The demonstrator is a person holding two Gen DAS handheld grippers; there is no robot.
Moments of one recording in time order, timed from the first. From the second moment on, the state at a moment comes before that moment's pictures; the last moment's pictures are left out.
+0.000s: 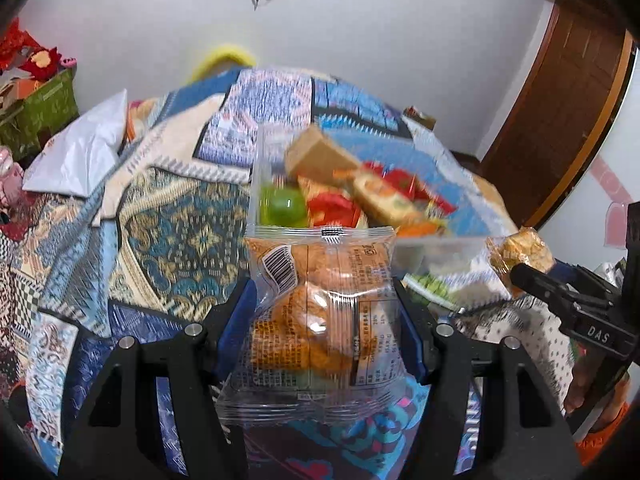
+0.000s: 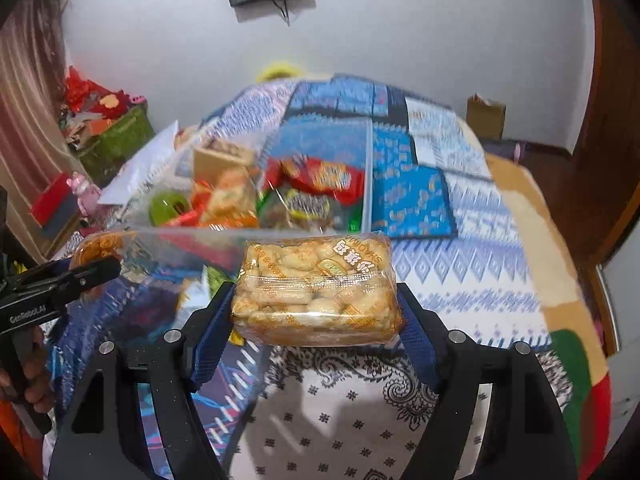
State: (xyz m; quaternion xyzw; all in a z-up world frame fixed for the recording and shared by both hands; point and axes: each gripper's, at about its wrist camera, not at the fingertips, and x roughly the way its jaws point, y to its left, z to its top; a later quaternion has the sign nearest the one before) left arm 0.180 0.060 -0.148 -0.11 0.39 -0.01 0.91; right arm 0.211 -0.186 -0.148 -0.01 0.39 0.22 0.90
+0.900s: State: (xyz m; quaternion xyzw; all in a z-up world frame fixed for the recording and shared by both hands) left arm 0.275 0.059 -0.147 -0.12 0.37 0.00 0.92; right arm 0.276 -0.137 -0.152 0.01 0.38 0.24 0.89
